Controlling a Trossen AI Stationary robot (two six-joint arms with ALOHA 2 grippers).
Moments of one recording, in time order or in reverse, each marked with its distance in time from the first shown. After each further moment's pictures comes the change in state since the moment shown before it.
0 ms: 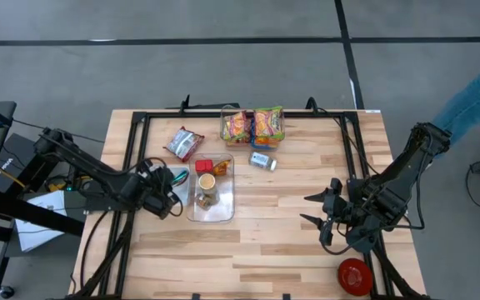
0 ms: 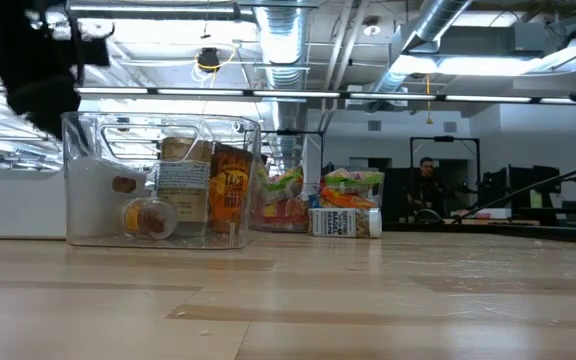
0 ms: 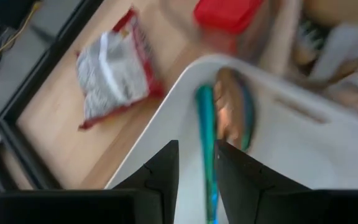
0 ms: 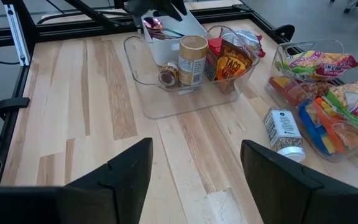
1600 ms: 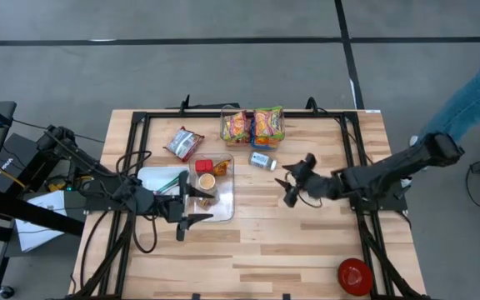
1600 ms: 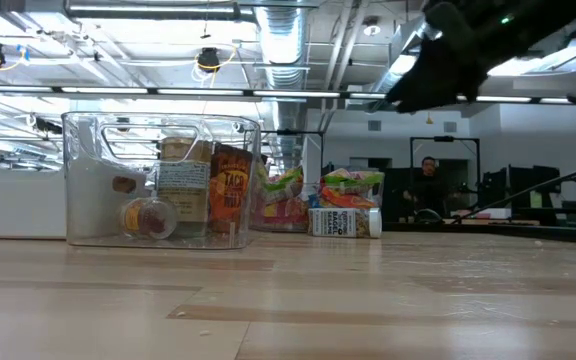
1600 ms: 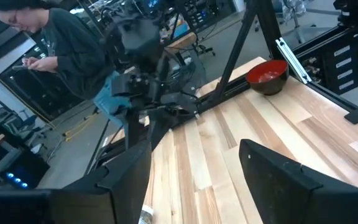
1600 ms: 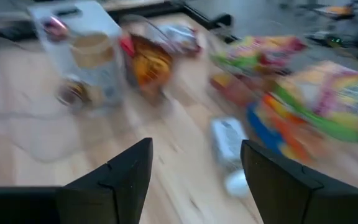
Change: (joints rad) left arm -0.107 0.010 0.106 1.259 0.158 1.402; right arm -0.577 0.000 -0.382 0.718 -0.230 -0.421
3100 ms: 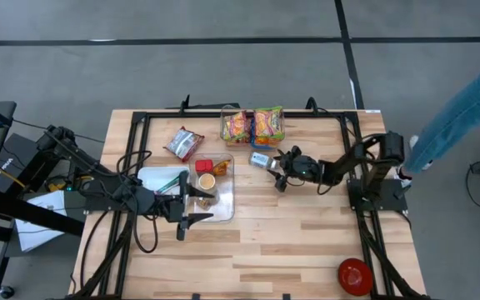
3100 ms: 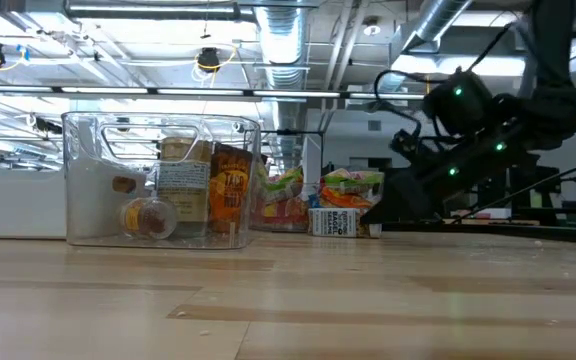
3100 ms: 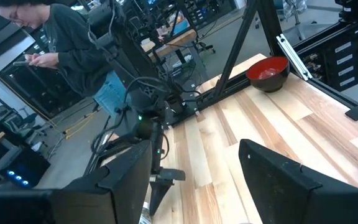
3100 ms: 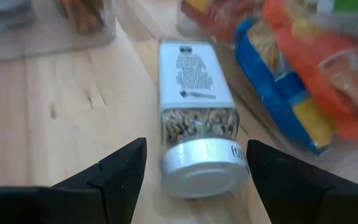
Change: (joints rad) left arm 0.000 0.000 0.000 -0.014 0.000 -0.004; right arm -0.467 0.598 -0.295 0.992 -0.428 -0.336
